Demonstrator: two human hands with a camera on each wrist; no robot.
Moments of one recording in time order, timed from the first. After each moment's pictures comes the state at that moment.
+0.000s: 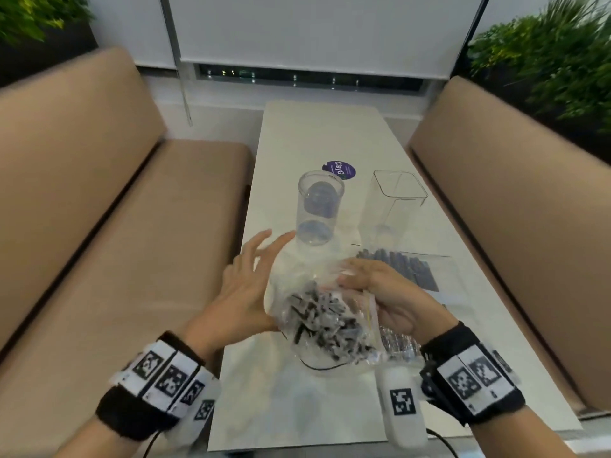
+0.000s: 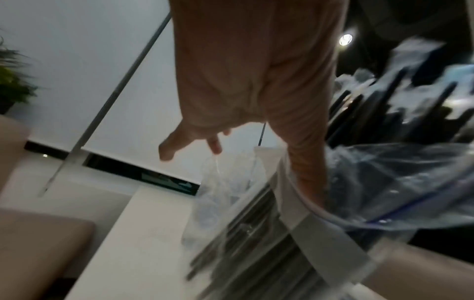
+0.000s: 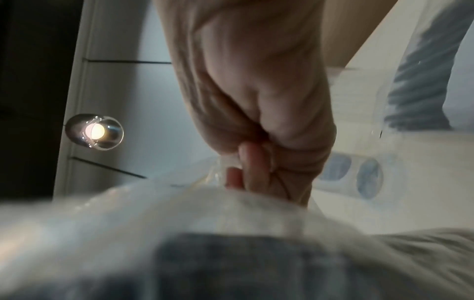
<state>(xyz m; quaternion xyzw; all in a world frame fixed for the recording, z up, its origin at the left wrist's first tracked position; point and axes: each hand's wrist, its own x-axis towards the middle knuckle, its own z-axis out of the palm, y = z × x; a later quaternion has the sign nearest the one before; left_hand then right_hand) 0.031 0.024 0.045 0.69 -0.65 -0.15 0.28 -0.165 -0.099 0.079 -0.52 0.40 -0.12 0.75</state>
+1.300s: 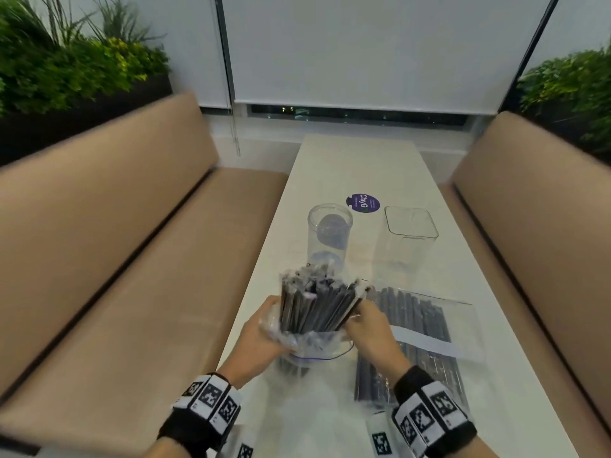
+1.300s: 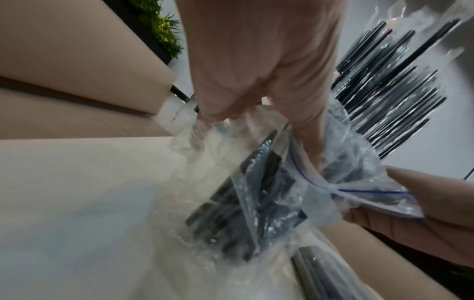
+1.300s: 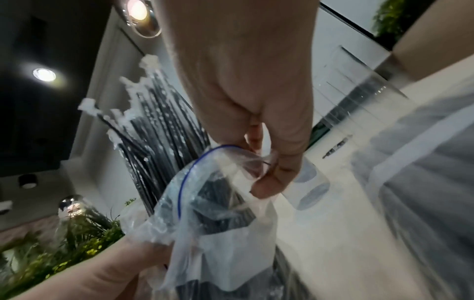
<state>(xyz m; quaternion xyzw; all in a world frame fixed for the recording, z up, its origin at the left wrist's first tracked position) -0.025 -0.002 -0.004 0.68 -0.37 -0.32 0.55 -0.177 -0.141 0.012 -0.78 0.40 -0.17 0.45</state>
